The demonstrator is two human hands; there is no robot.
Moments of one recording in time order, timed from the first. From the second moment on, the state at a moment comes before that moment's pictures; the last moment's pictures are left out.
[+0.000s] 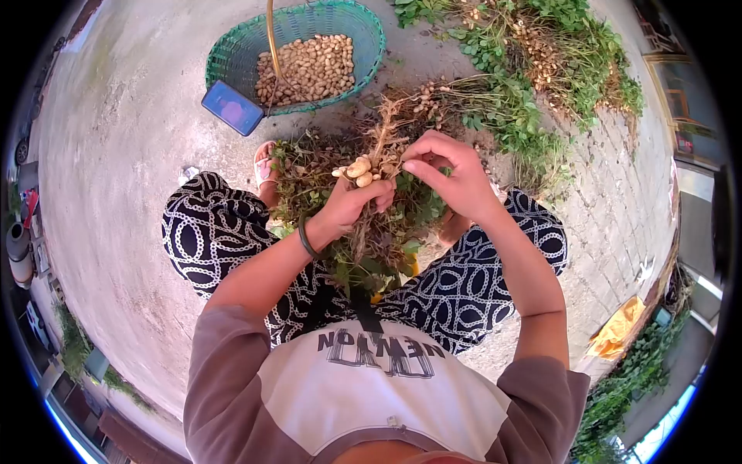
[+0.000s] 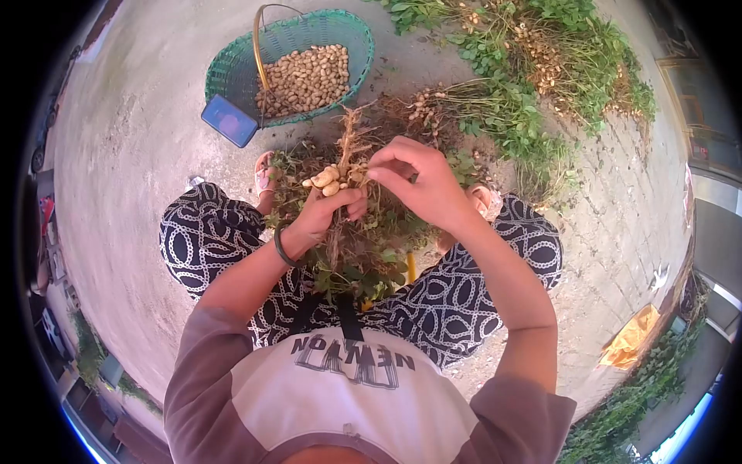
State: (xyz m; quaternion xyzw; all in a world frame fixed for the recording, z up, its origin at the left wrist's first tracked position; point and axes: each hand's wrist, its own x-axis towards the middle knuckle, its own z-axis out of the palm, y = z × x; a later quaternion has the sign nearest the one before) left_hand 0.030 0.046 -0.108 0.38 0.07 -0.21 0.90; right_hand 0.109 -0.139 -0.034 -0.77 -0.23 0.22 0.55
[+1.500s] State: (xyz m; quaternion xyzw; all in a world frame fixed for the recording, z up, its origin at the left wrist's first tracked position) left_hand 0.027 0.023 -0.103 0.65 0.01 -0.18 0.74; right_hand 0.072 -0.139 -0.070 -0.85 -0.32 0.02 0.42
